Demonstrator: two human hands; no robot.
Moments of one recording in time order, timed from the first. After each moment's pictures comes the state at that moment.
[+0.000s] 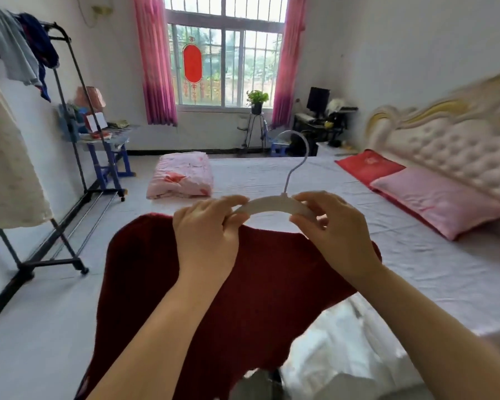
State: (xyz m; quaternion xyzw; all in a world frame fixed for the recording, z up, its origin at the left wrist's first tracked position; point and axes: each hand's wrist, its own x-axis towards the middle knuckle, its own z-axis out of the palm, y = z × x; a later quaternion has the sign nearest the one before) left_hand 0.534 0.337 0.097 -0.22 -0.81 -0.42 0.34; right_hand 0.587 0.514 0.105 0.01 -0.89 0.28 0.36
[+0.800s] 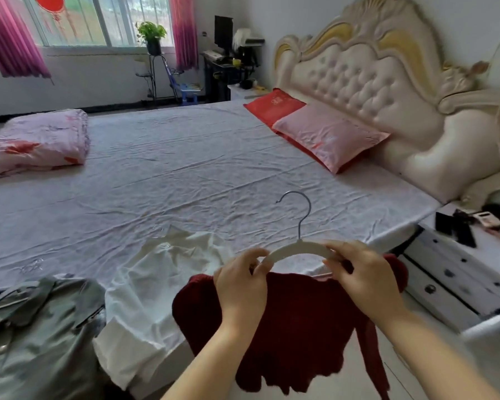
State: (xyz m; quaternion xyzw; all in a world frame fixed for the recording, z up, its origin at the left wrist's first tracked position) left_hand 0.733 0.804 -0.038 -0.17 -0.82 -0.55 -0.05; right_hand 0.838 0.969 -0.039 -0.20 -0.92 0.21 0.28
